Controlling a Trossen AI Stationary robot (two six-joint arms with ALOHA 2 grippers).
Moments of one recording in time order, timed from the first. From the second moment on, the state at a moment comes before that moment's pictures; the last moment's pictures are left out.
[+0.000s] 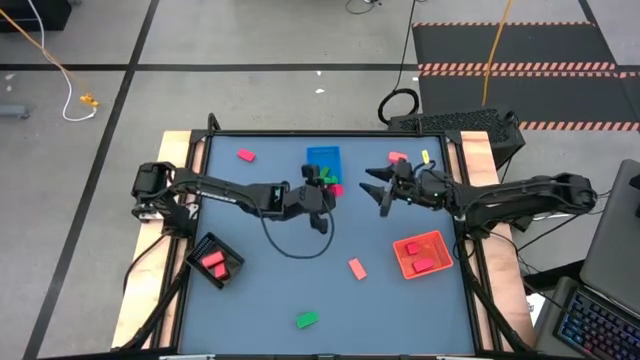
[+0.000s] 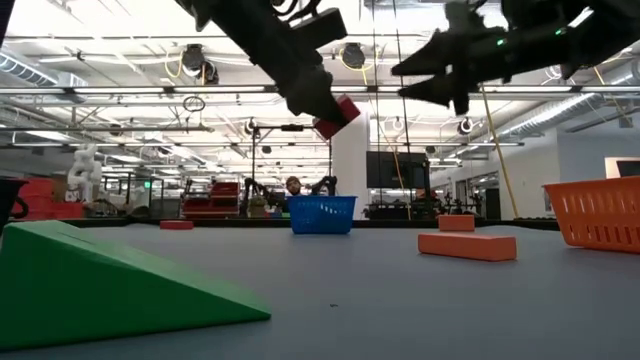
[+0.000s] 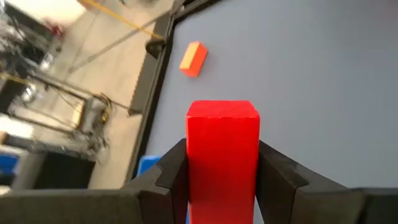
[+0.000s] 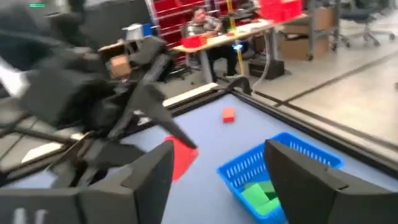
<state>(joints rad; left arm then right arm) -0.03 1.73 1.19 -0.06 -0.54 0.38 -0.13 1.05 0.39 0.57 0.23 0.29</state>
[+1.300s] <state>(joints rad) -0.07 1.73 1.27 -0.03 -0.78 0.51 -0.14 1.48 0.57 0.93 0.20 0.36</state>
